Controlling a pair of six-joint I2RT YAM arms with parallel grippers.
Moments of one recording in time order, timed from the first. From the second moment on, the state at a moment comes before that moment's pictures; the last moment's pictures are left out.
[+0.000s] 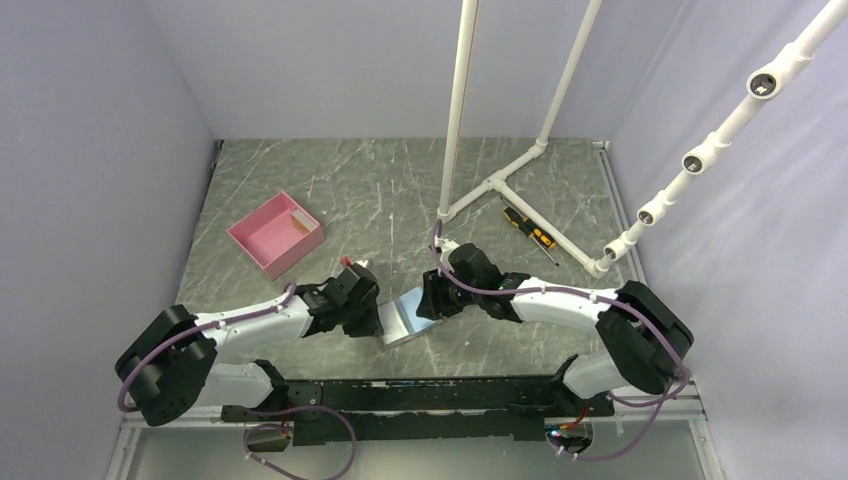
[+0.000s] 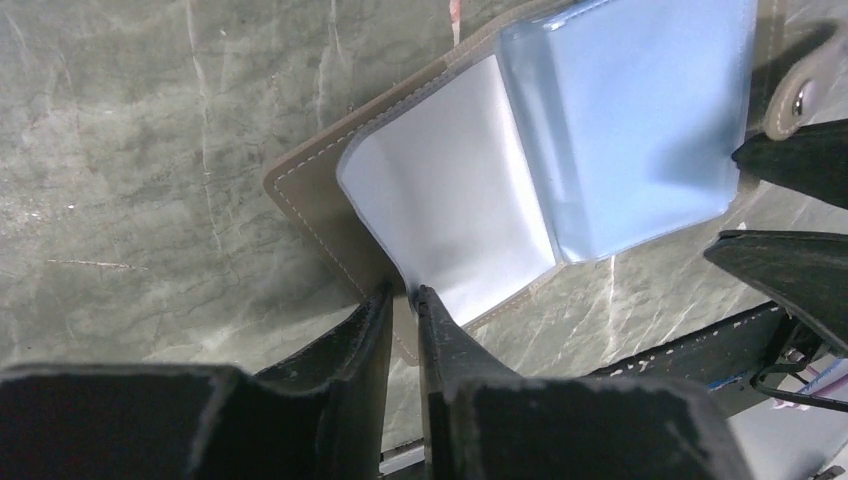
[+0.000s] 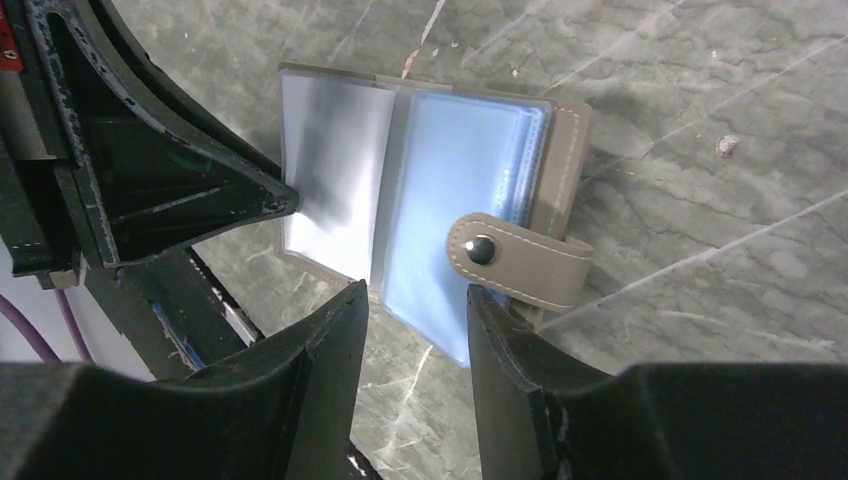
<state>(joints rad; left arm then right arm) -0.81 1.25 0.54 -0.31 0.02 -0.88 0.82 1.41 0.64 0.03 -0.25 0.51</state>
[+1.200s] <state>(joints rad) -0.81 1.22 0.51 -0.24 0.03 -0.91 1.10 1.65 0.88 -0.18 0.37 0.41</state>
